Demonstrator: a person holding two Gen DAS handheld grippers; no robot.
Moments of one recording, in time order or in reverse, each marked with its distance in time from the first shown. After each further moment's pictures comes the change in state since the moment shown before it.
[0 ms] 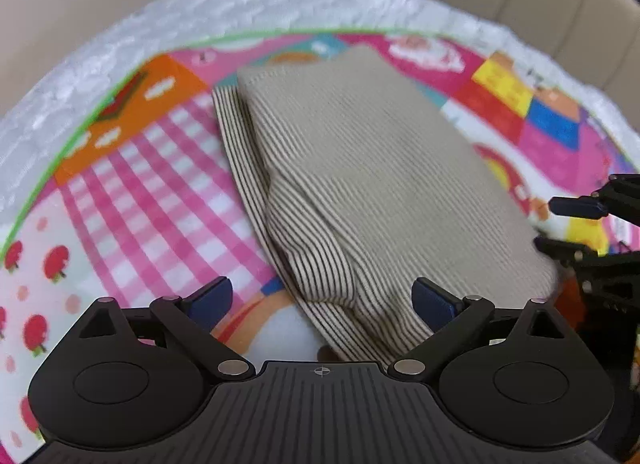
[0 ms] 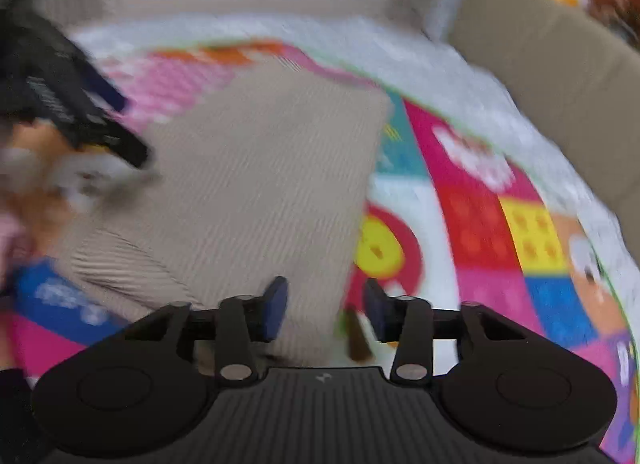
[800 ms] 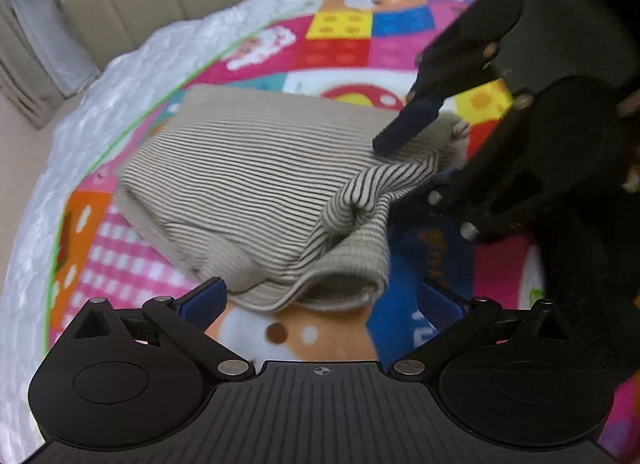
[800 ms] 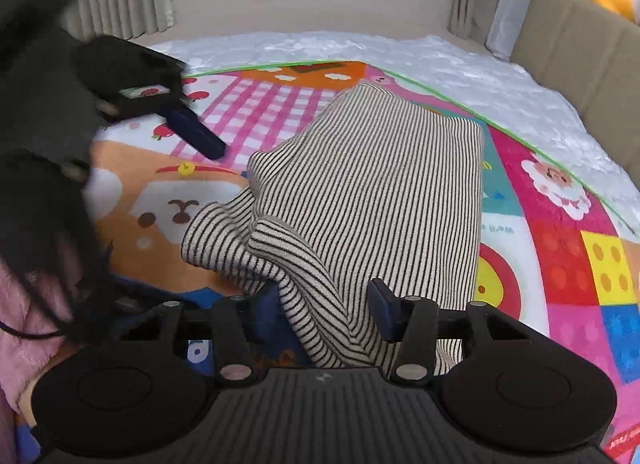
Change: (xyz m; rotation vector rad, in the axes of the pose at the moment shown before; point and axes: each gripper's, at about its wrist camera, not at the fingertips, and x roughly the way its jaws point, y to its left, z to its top) left arm -0.008 -0.087 -0.041 0.587 -0.015 0.013; right arm 0.009 0.032 0.016 0.008 -0.012 0.137
